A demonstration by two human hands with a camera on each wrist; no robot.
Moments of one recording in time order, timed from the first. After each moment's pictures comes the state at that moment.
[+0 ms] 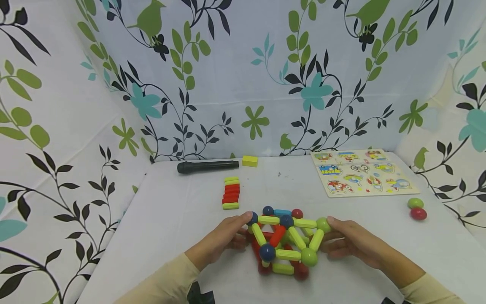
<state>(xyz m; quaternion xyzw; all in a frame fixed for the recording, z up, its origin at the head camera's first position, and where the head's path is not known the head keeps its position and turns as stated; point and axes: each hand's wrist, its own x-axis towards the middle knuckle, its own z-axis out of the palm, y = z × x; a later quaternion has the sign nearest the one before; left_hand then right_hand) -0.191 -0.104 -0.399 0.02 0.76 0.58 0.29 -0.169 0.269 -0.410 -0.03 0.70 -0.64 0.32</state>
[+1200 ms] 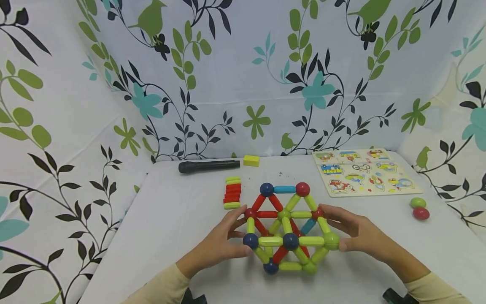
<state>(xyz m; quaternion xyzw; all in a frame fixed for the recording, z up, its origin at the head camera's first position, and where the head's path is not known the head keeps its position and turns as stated) -0.179 -0.128 -0.408 0.23 0.78 0.55 0.19 -0.168 0.281 -0.415 -0.26 0.77 -0.57 0.12</state>
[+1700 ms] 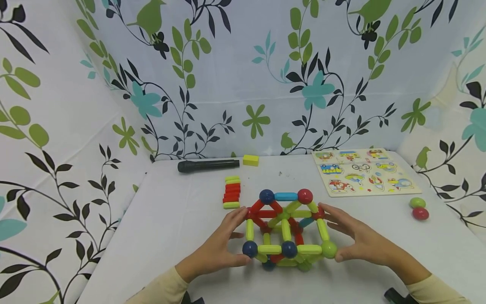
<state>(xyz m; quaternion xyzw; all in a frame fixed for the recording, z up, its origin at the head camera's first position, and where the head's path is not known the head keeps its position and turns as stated) -0.173 -0.131 -0.415 0.30 0.80 0.50 0.13 -0.162 0.277 -0.414 -0.26 0.84 -0.46 0.10</state>
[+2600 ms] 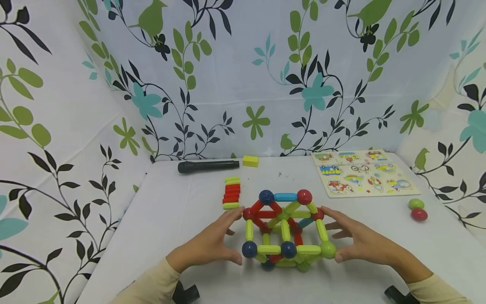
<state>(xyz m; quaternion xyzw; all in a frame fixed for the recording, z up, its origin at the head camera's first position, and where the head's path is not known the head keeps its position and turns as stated) -0.189 -0.146 -0.395 0.32 0.85 0.39 0.14 -0.164 0.282 -0.409 -0.25 0.85 -0.44 0.16</state>
